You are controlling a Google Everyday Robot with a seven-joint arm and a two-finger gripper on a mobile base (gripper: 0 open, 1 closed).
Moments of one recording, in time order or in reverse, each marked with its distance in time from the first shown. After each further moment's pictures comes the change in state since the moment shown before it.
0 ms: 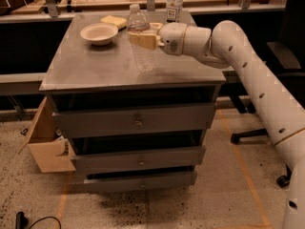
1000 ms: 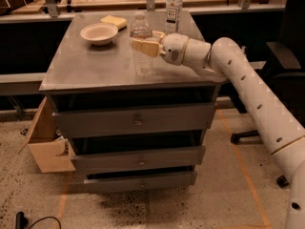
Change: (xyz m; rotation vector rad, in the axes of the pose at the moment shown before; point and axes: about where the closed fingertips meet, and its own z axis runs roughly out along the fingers) arm 0.025 -0.006 -0.005 0.005 -0.097 0.085
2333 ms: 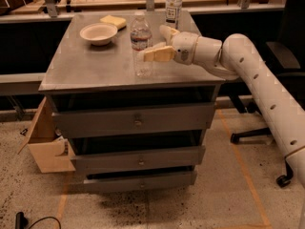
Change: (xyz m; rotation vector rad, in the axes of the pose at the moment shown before) arm -0.010 0.002 -0.028 0.017 0.050 -0.064
